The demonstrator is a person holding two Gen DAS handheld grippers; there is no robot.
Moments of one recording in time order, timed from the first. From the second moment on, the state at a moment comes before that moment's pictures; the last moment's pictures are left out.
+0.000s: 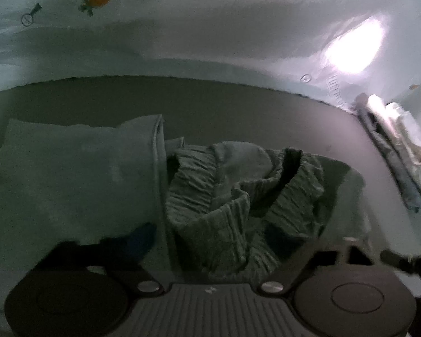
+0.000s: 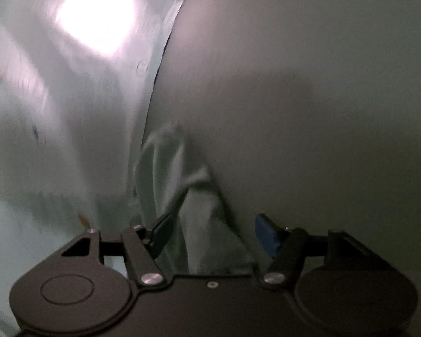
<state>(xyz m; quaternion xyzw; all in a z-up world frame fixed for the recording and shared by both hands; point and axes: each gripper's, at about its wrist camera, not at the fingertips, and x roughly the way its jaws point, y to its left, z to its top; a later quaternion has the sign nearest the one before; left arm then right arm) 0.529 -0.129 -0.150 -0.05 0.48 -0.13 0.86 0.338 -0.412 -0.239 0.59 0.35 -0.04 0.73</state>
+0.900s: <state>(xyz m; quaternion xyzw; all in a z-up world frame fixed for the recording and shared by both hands) 0.498 -0.110 -0.108 -0.01 0.41 -0.14 0.90 0.316 -0.419 -0.212 0.52 0.36 -0.07 0.77</state>
